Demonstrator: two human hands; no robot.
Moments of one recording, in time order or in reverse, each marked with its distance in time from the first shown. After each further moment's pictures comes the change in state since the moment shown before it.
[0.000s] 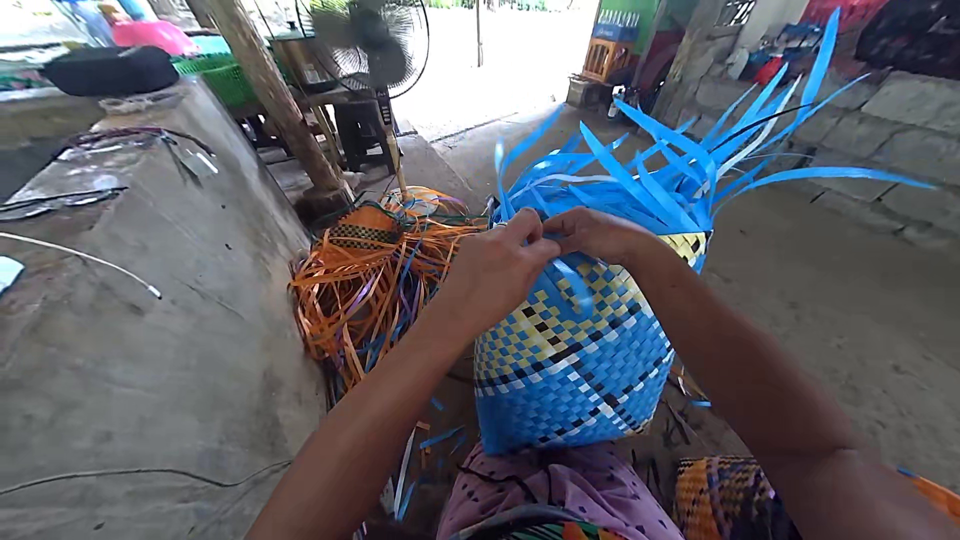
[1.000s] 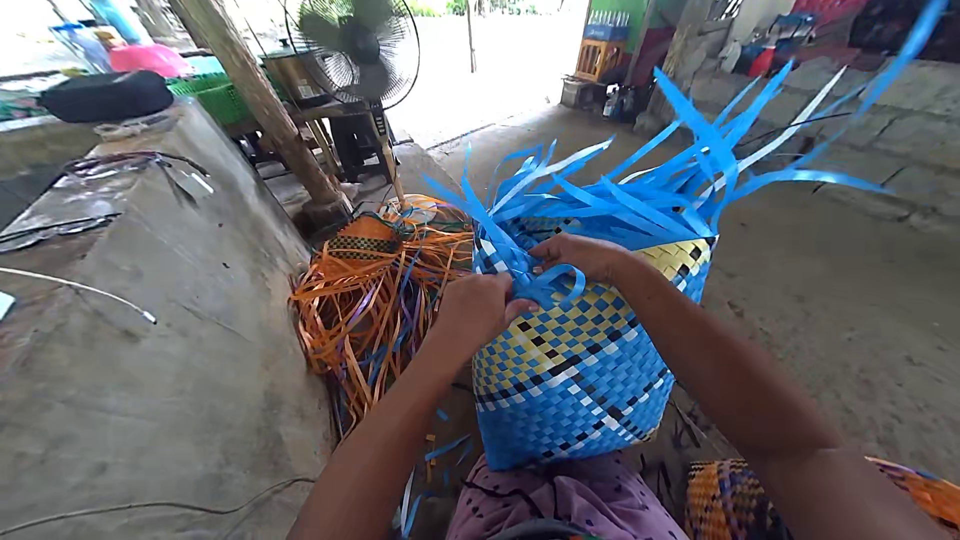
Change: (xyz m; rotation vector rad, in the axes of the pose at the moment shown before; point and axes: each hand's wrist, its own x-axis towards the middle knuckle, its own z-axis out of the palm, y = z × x) left_hand -0.021 -0.011 0.030 -0.103 -0.480 -0.508; right_hand 0.016 0.052 0.008 -0.009 -0.085 0.008
